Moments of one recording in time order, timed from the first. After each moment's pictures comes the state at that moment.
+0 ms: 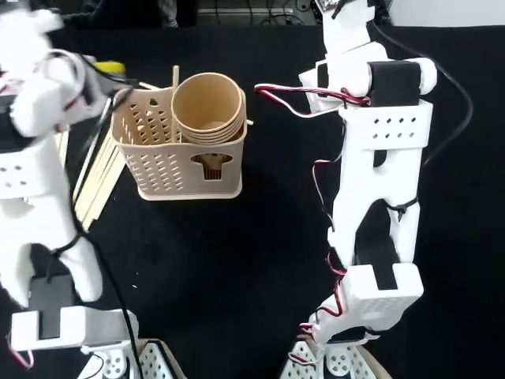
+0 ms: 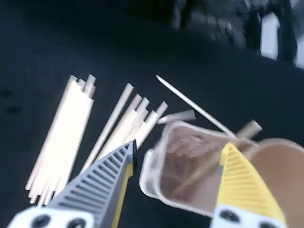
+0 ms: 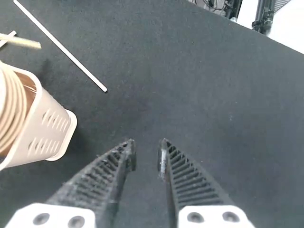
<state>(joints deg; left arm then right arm) -13.4 -5.4 -46.0 100.6 9.9 -4.1 10.8 -48.4 99.4 18.4</state>
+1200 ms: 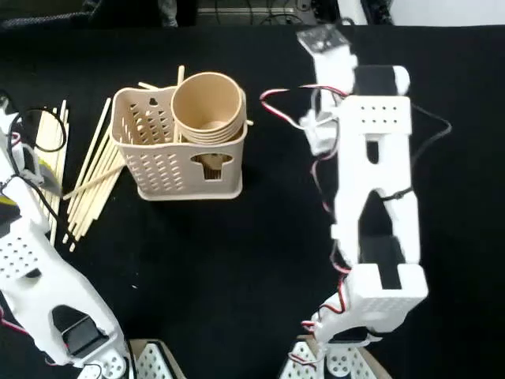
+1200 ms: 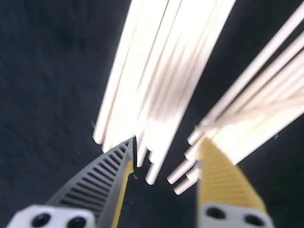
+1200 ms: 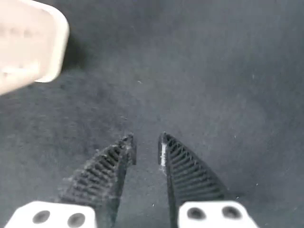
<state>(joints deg) -40.8 38.7 -36.4 97.4 -16.7 0.6 10.8 -18.2 96.7 18.4</state>
